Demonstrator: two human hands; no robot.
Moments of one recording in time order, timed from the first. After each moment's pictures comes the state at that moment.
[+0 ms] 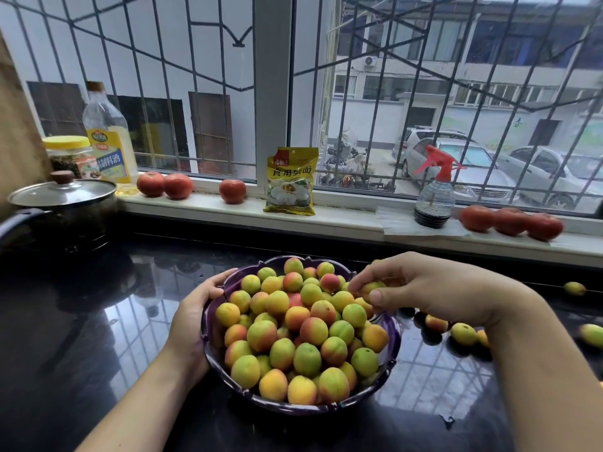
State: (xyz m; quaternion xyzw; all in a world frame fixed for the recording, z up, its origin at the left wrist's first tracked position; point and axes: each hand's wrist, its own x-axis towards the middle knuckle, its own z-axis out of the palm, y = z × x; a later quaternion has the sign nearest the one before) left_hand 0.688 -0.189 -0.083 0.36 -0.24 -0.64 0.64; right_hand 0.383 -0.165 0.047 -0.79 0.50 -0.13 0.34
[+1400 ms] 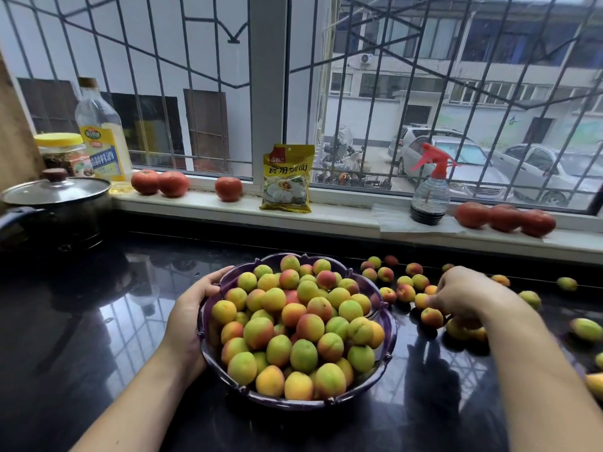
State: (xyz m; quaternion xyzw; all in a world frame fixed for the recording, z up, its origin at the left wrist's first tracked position) left_hand 0.680 -0.182 -0.072 0.36 -0.23 -0.64 0.64; right_hand 0.310 -0.218 -0.013 -0.54 0.83 -0.05 0.13
